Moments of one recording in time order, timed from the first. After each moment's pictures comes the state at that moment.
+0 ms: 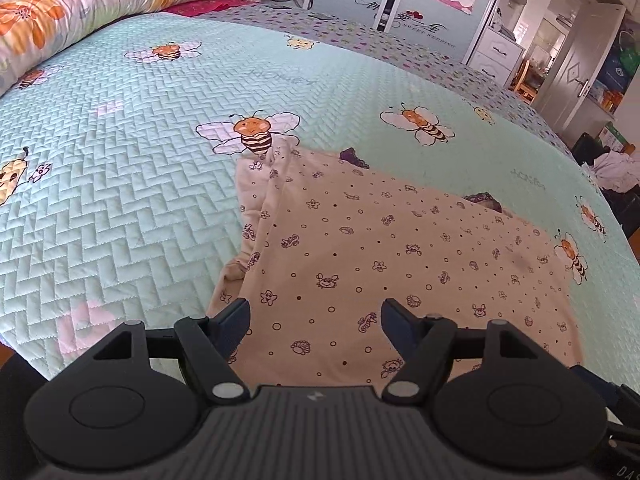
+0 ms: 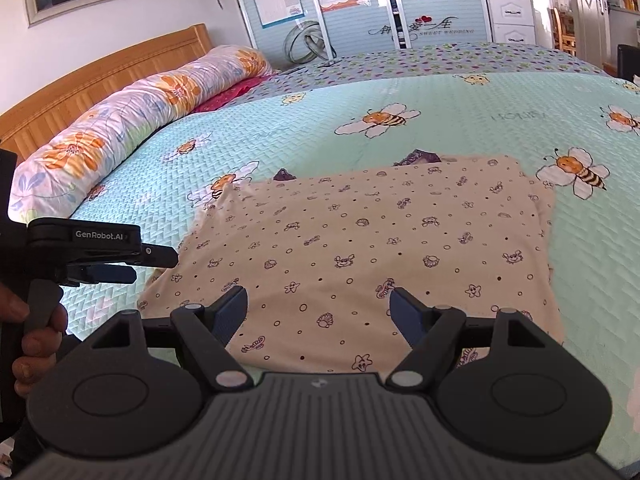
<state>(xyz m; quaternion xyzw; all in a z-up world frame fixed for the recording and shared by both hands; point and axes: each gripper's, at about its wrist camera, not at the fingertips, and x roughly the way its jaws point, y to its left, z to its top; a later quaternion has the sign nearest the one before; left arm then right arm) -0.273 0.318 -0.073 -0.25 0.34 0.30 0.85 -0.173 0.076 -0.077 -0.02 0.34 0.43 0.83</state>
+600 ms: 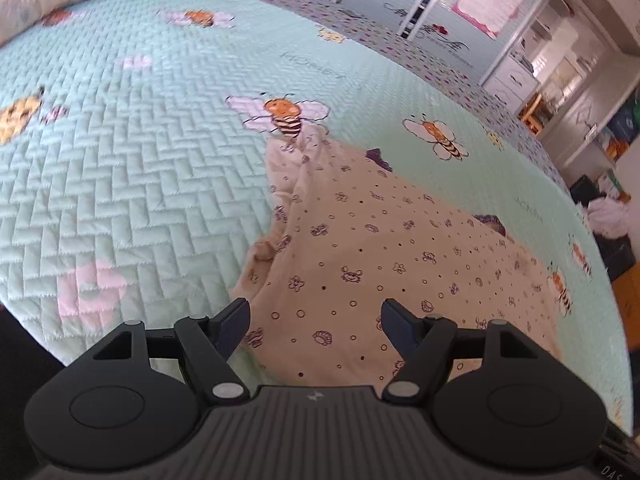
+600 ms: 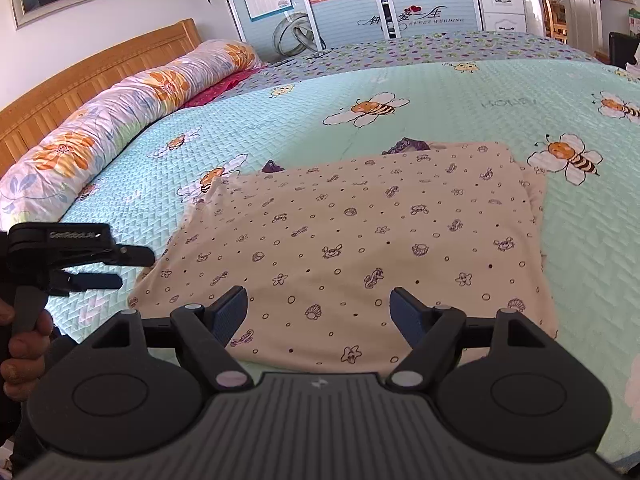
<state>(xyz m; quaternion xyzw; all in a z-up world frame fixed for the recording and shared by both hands) -0.317 0.353 -0.097 -0.38 0.31 0.30 0.82 -0.167 0.079 -0.080 -0.02 0.35 0.42 0.83</state>
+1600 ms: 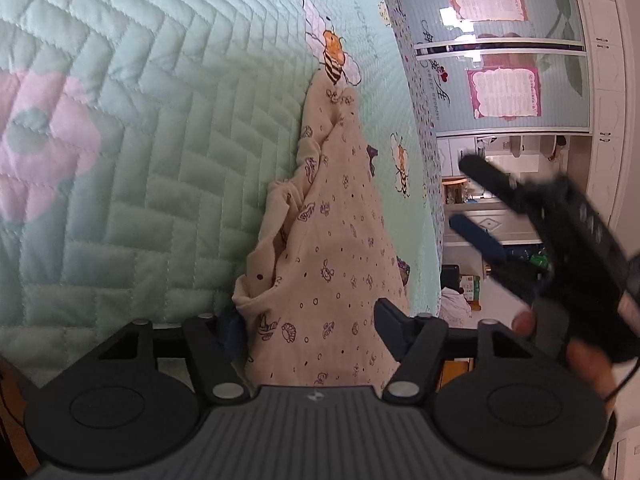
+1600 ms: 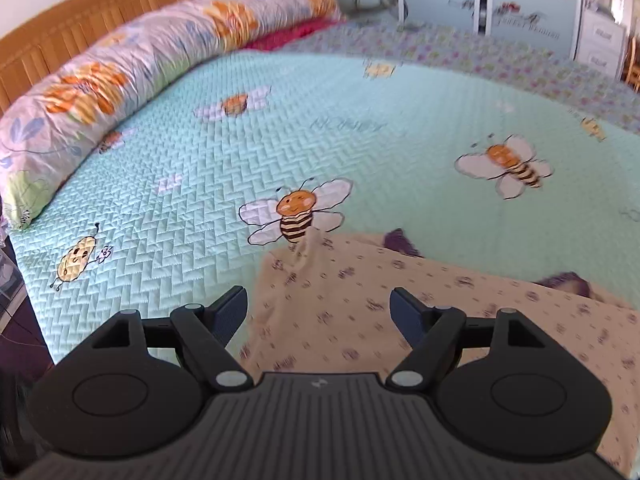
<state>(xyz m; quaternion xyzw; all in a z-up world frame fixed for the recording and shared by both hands) -0.339 0.401 -0.175 -0.66 0.20 0.14 0.71 -0.130 0.357 -0.028 -0.17 0.40 0.48 0.76</state>
